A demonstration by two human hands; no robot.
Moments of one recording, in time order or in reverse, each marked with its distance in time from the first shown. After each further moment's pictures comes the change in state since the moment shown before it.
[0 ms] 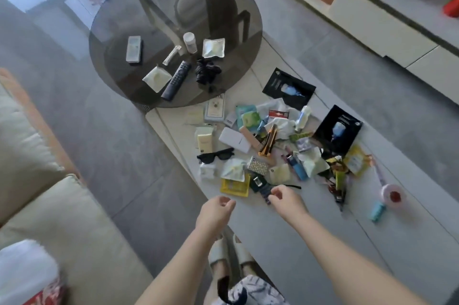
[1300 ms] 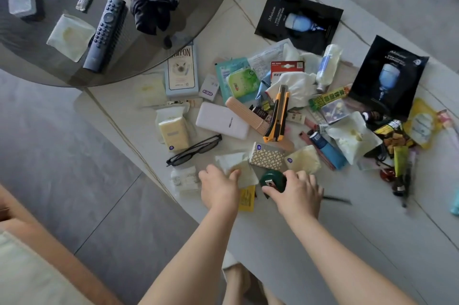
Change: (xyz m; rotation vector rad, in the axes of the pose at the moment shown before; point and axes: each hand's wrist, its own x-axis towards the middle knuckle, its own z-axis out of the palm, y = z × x) left_hand 0.218 0.001 0.088 0.106 0.311 -0.189; right_hand 0.168 0.055 0.103 -0.361 0.360 0.107
